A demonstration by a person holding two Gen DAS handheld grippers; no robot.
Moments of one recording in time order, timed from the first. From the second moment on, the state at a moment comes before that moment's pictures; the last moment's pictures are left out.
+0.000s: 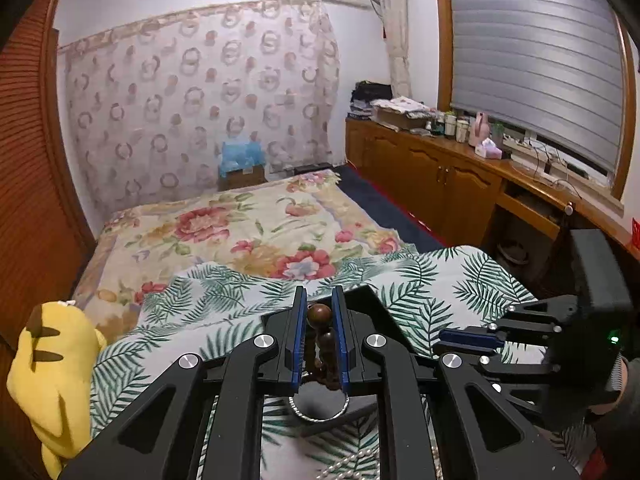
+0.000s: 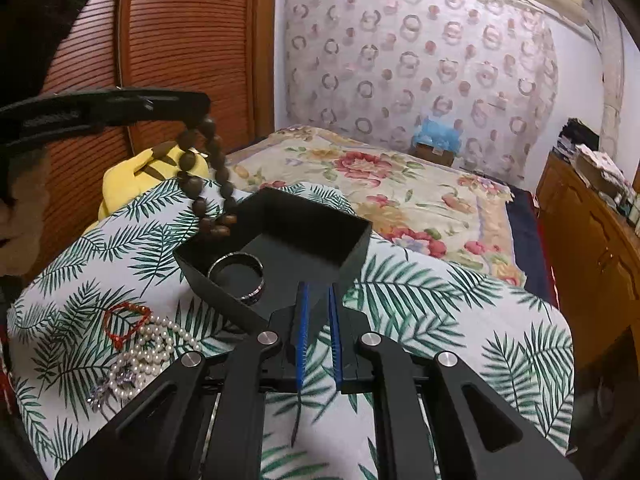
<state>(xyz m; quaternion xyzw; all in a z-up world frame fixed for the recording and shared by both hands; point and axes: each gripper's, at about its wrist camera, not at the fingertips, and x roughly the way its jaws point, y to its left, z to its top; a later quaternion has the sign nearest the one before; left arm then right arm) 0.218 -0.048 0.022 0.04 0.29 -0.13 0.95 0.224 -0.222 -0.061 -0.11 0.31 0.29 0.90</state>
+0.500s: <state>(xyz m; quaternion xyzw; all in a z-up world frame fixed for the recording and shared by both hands) 0.219 -0.067 0.007 0.04 0.31 -0.15 0.94 0.209 -0.238 -0.077 -0.10 0.32 0.28 0.90</state>
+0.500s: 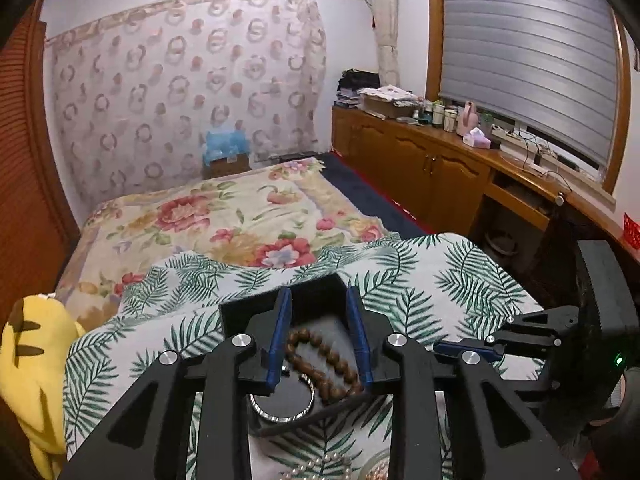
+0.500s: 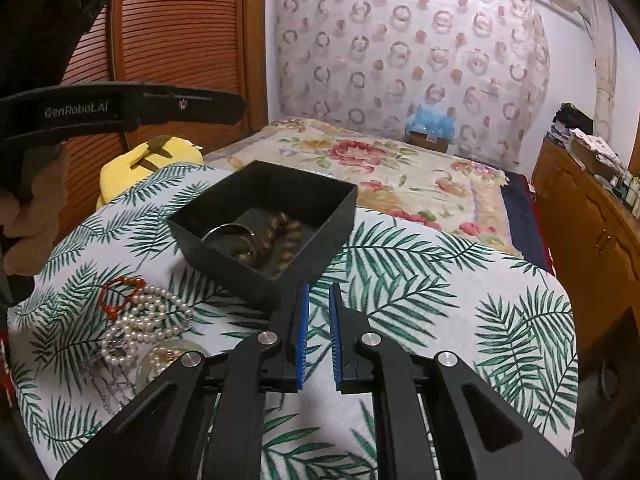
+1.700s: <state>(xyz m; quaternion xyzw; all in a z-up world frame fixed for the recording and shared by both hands) 0.095 0.017 -0.061 0.00 0.35 -0.10 0.93 0.165 -0.208 -0.117 -0.10 0.41 0.32 0.85</state>
